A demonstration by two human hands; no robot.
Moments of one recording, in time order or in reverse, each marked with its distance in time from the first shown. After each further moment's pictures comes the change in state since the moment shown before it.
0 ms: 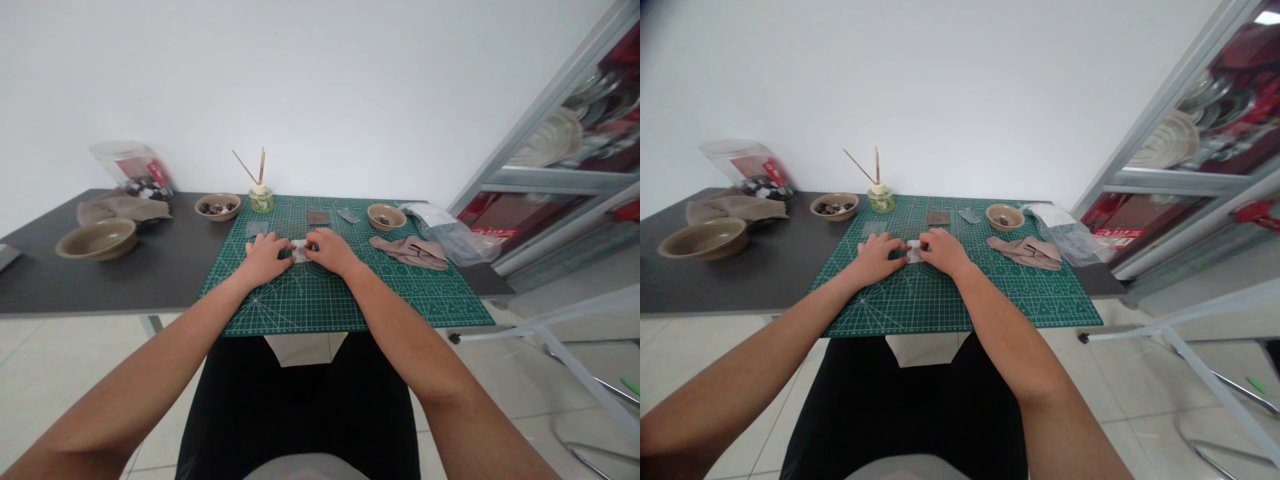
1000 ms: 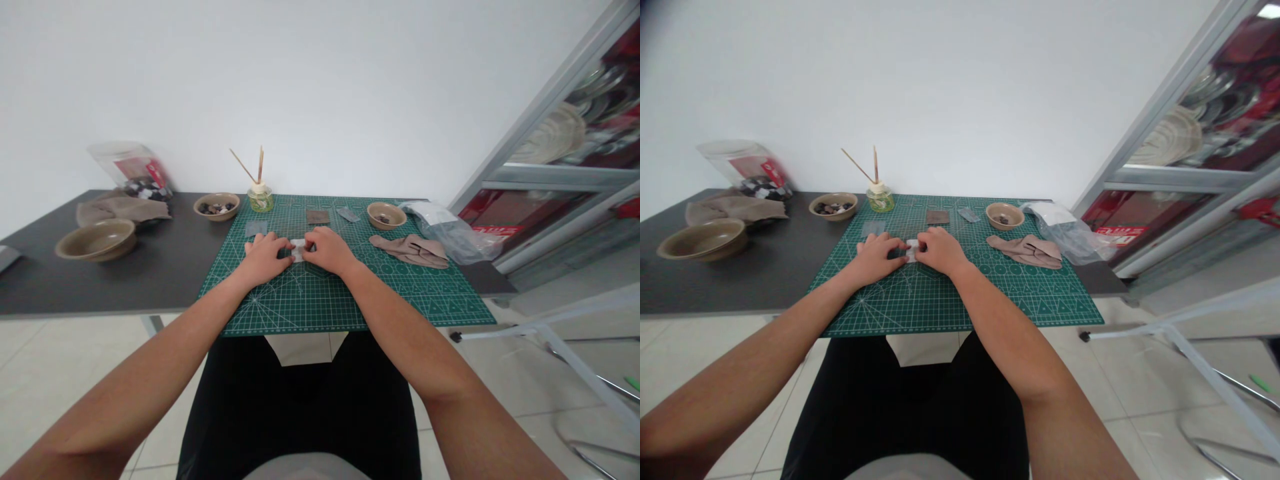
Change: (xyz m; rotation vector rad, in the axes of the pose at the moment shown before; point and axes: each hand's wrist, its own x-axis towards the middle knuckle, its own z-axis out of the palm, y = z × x) left_hand -0.001 0.000 -0.001 0.002 0.003 -0.007; right_hand 0.000 -0.007 0.000 -0.049 0.016 0.017
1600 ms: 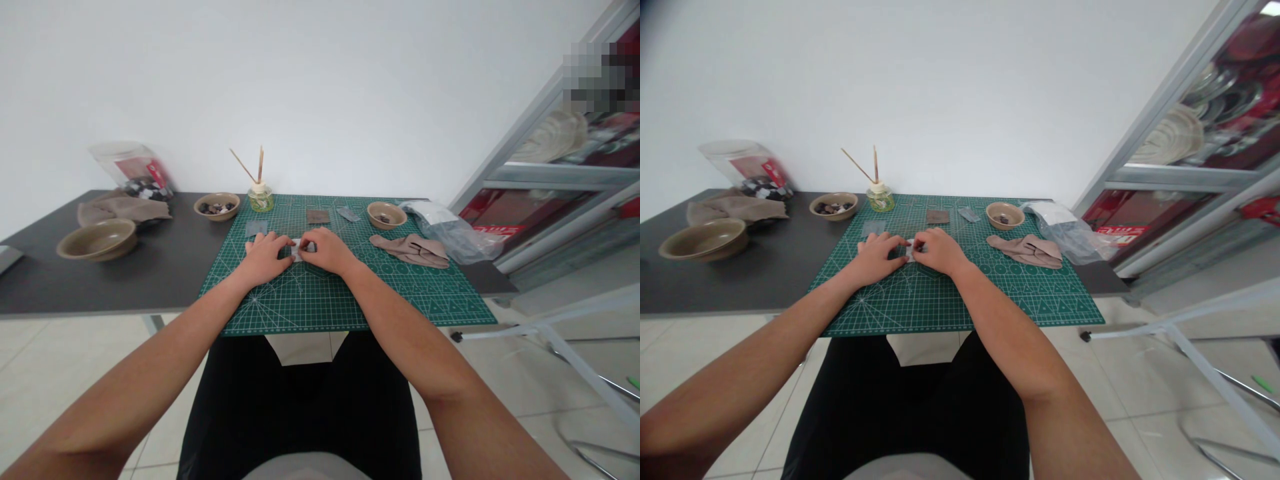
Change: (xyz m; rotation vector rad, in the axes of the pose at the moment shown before) left_hand -0.001 -0.001 0.000 0.009 0.003 0.035; right_hand 0.000 0.002 0.002 0.142 0.005 -0.074
